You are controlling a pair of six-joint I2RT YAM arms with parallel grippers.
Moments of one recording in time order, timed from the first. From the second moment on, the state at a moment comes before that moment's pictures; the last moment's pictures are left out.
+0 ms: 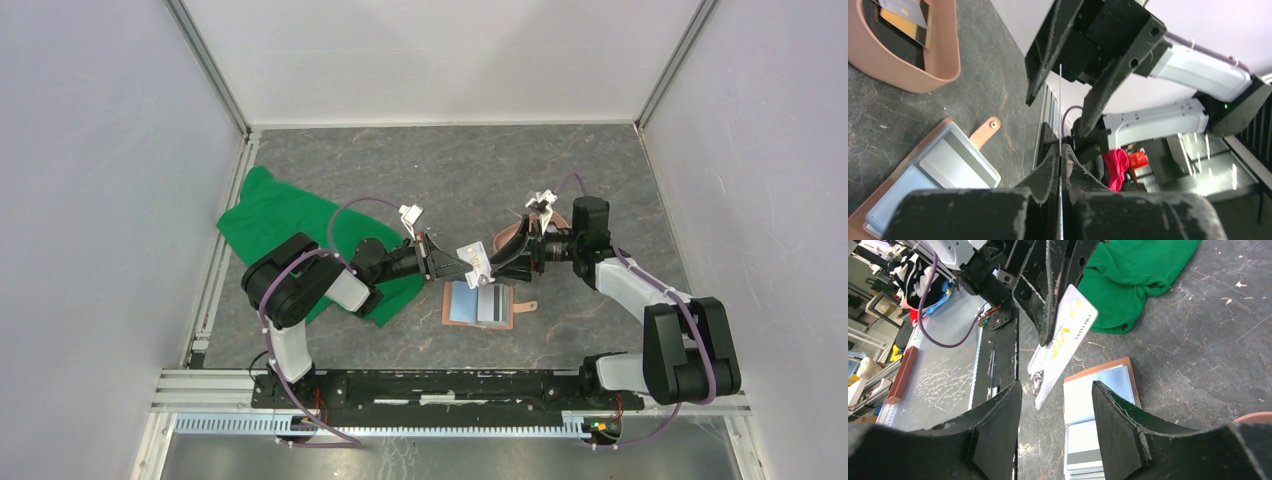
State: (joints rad) left arm -0.69 1.85 0.52 1.50 0.64 -1.19; right arm 0.13 1.32 0.58 0.21 -1.35 0.02
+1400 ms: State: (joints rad) left arm -0.68 0.96 0.43 0.51 0.33 -0.49; right arm 0.19 1.32 0.58 -0.16 -1.15 0.03
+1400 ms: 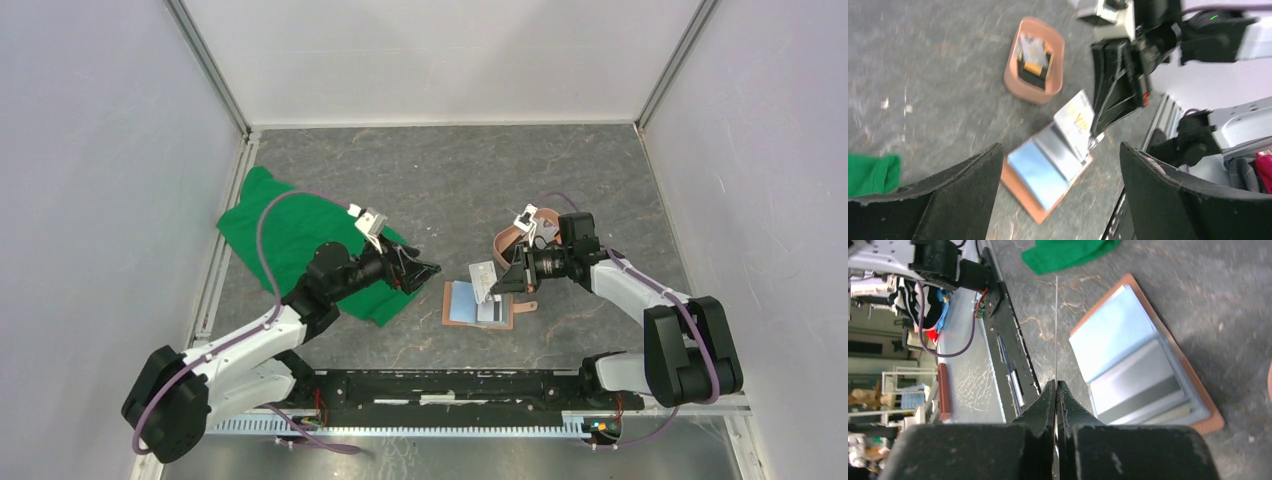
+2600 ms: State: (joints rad) left arm -0.82 1.37 0.38 0.57 0.16 -0.69; right arm 0.19 1.32 0.38 -0.13 -0.95 0.50
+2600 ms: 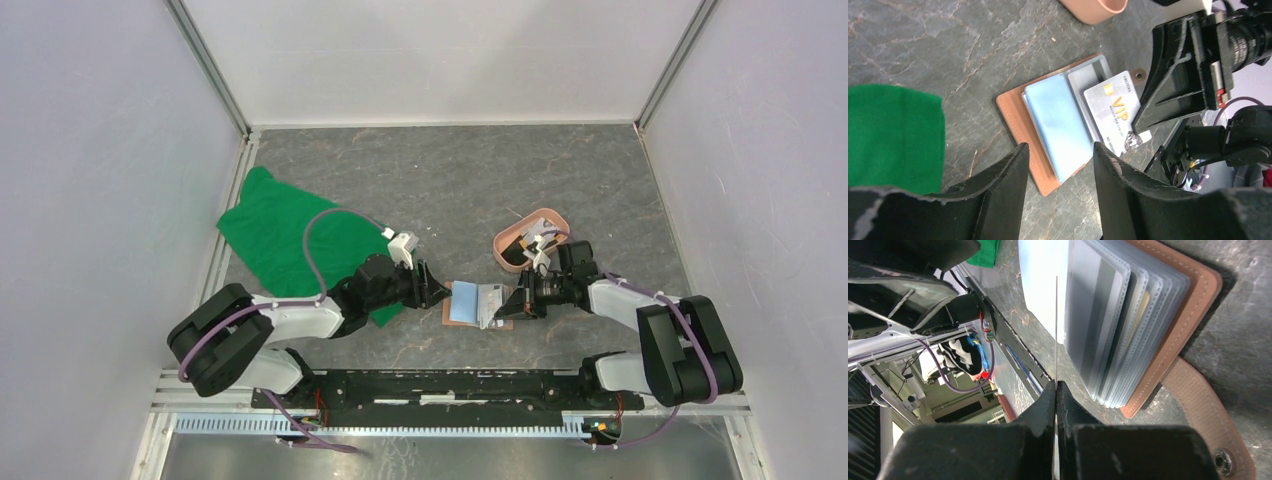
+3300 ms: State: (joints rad) left arm -0.89 1.52 0.44 0.57 0.08 -0.69; right arm 0.22 1.42 0.42 -0.12 -0.93 0.50
